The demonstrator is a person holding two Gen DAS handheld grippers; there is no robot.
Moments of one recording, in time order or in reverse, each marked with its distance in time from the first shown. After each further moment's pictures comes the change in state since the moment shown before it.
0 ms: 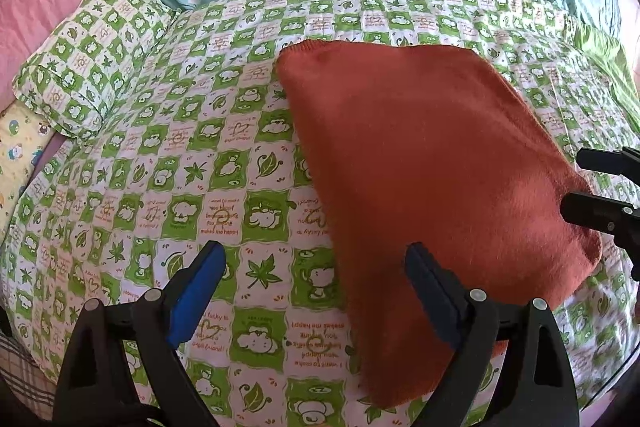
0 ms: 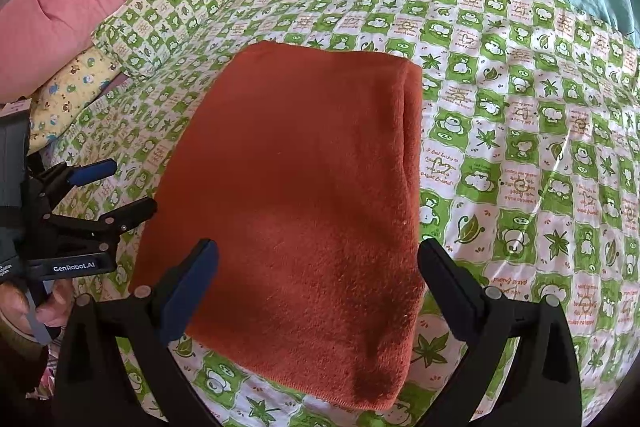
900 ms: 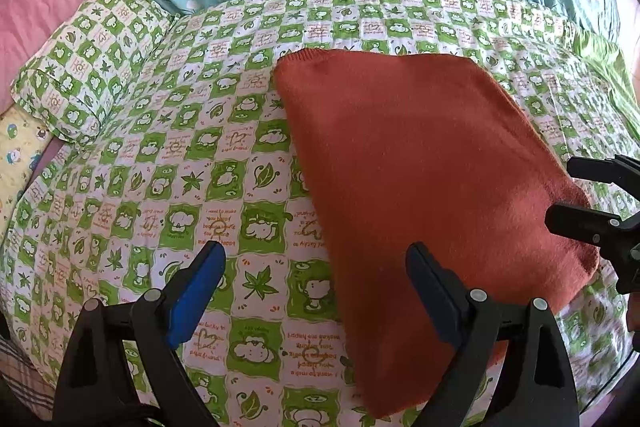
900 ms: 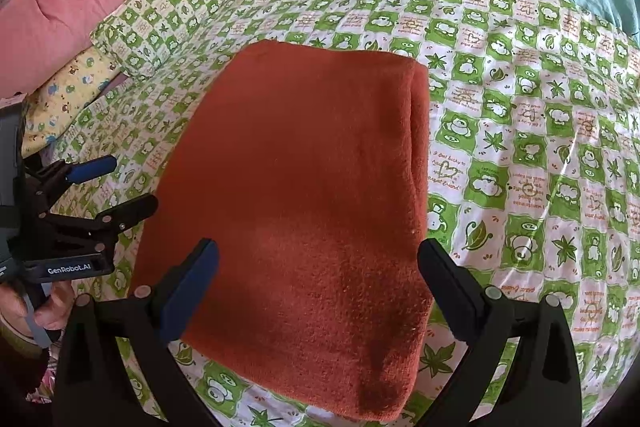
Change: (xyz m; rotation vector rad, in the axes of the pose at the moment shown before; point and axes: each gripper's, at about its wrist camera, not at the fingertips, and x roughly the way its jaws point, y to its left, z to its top) left arm -0.002 -0.004 0.004 -0.012 -0.018 -0.006; right arm 0.008 0.002 0.006 -0.013 0.008 0.016
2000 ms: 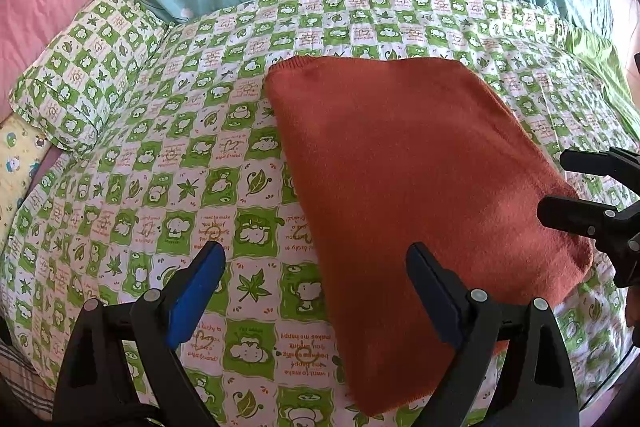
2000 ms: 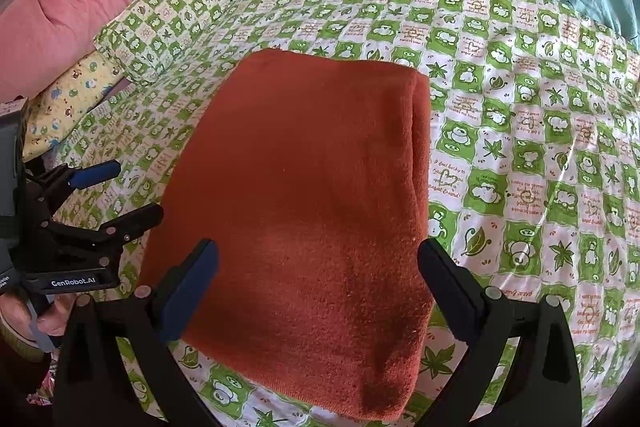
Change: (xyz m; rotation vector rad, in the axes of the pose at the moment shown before) left arm -0.006 -0.004 -0.001 0.021 -0.019 -0.011; right arm -0.001 -0.004 0.005 -0.006 -0.014 0.016
